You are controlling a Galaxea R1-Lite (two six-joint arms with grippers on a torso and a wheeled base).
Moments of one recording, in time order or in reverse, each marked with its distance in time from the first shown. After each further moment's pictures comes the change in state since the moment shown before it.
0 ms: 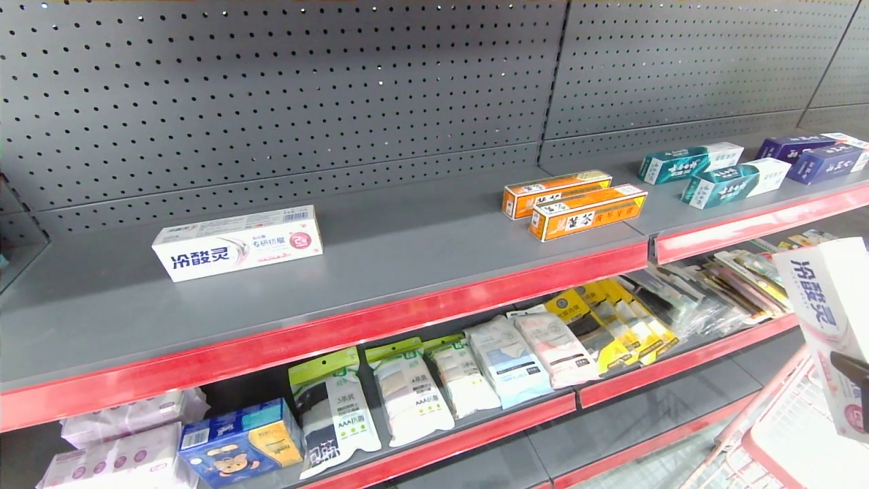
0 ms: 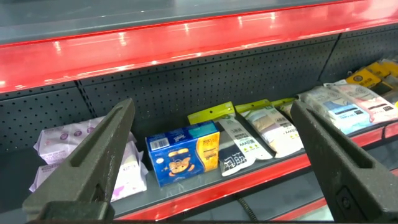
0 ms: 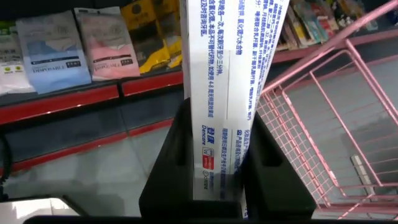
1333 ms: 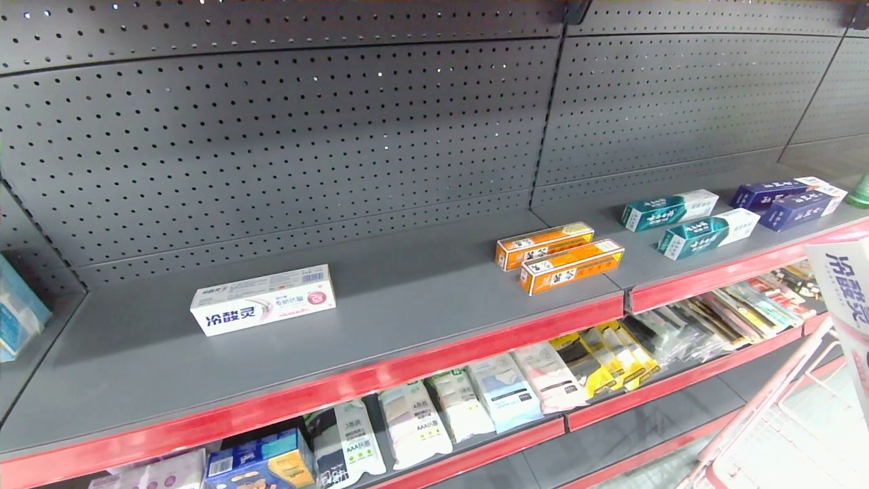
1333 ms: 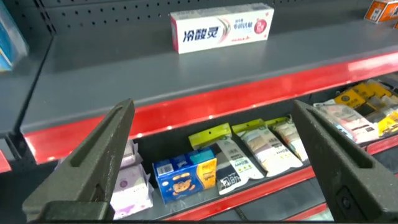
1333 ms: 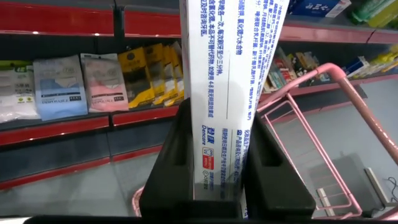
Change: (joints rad) left arm 0.000 0.000 0.000 0.000 0.000 0.000; right arm 0.010 -0.152 0.029 -0.007 0.012 -0.100
